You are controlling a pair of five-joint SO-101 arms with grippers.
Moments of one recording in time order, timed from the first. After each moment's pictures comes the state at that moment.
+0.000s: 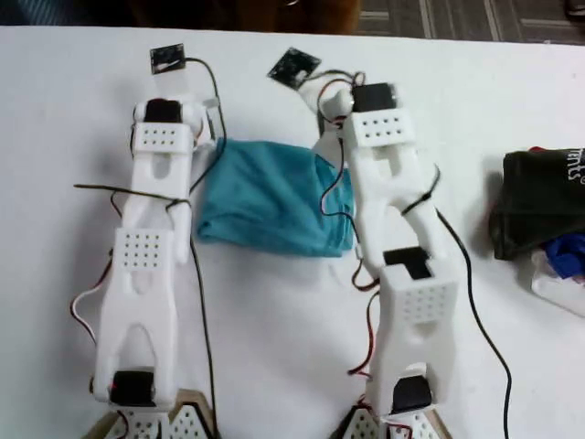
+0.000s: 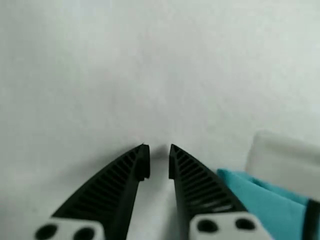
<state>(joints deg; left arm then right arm) -5.6 73.1 -79.0 79.0 16.2 -13.2 34.1 -36.4 80.0 44.2</state>
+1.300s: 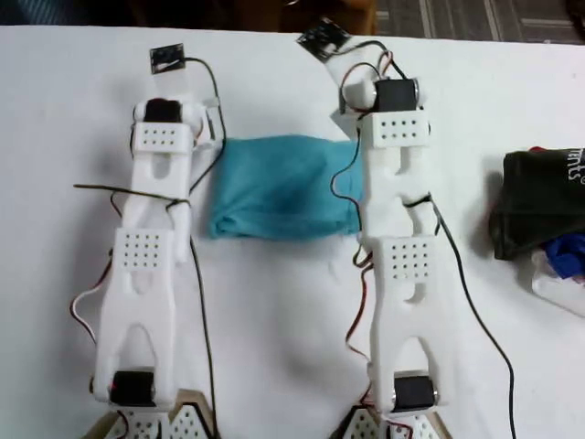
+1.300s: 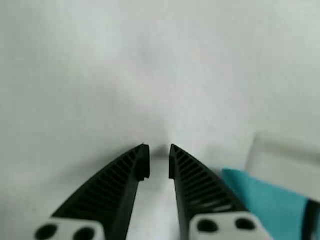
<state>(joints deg) -5.6 73.1 -79.0 79.0 16.2 -8.4 60.6 -88.6 93.0 42.0</state>
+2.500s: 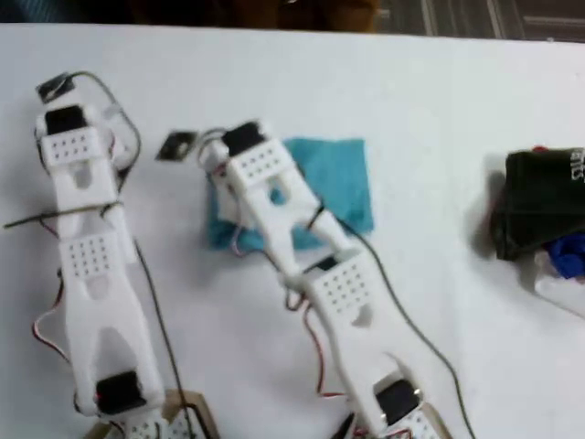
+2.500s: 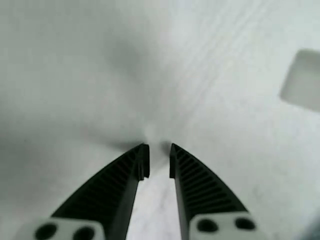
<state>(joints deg) -23.9 76.7 -88.8 99.0 21.3 -36.6 55.5 -58.4 100.4 39.2</state>
